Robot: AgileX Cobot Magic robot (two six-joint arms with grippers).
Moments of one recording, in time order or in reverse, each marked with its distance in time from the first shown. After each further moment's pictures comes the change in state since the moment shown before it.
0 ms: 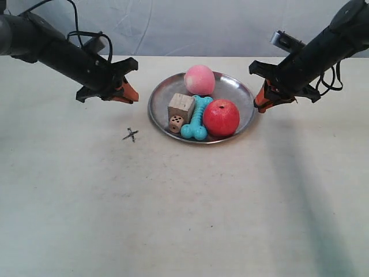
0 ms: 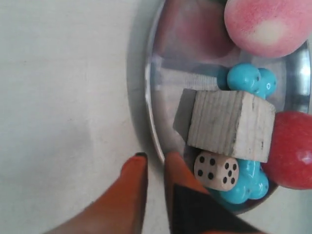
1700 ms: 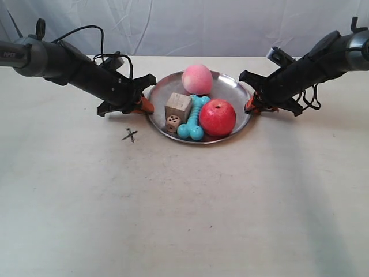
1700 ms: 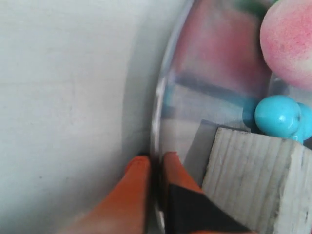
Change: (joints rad) left arm -0.075 0.132 -0.027 -0.113 -0.139 0.008; right arm 0.030 0.163 -0.014 0.159 -0.239 0.025
